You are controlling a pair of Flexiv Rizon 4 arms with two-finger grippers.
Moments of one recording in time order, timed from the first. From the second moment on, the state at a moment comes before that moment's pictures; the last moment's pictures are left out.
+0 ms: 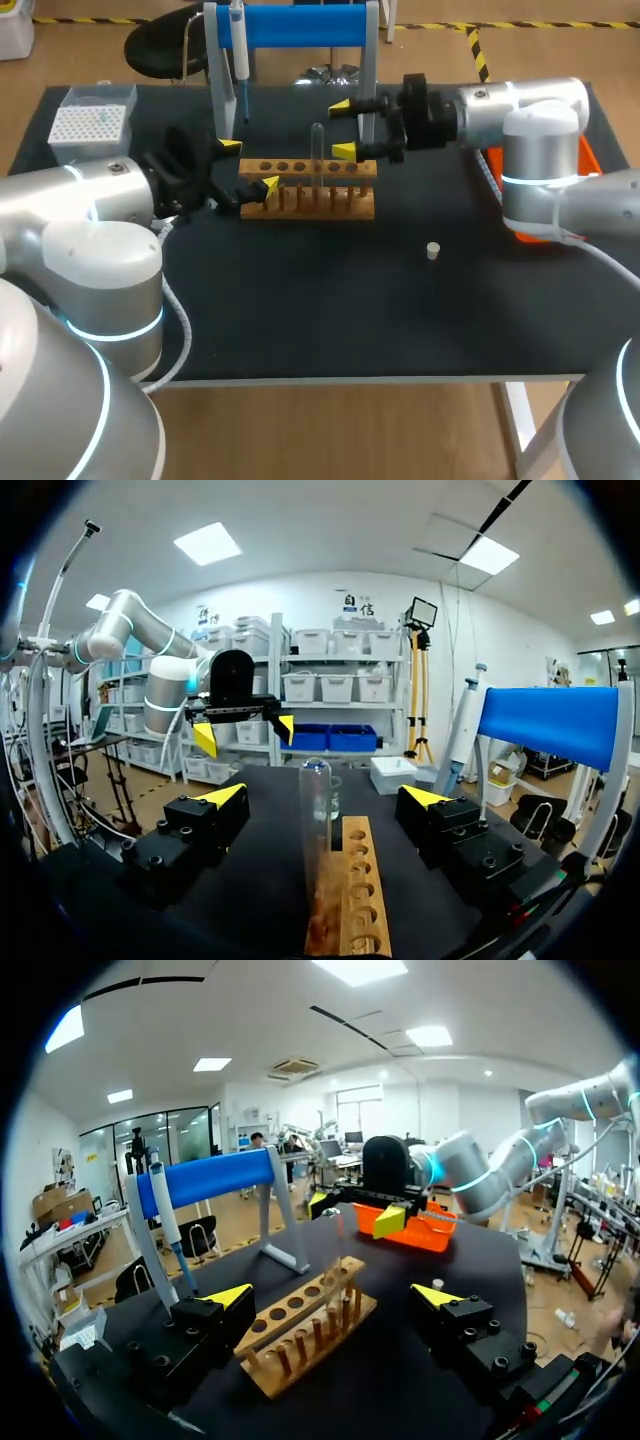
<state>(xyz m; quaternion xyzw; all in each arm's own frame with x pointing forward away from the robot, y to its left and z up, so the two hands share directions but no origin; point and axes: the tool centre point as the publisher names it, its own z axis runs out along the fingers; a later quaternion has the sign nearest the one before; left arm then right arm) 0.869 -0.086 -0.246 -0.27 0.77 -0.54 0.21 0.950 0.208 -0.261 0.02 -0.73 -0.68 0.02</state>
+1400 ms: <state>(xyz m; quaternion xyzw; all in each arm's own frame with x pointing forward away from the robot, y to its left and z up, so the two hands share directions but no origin) 0.869 -0.086 -0.246 -0.27 0.77 -0.54 0.21 0.941 0.246 -0.274 0.03 -0.72 -0.69 0.02</state>
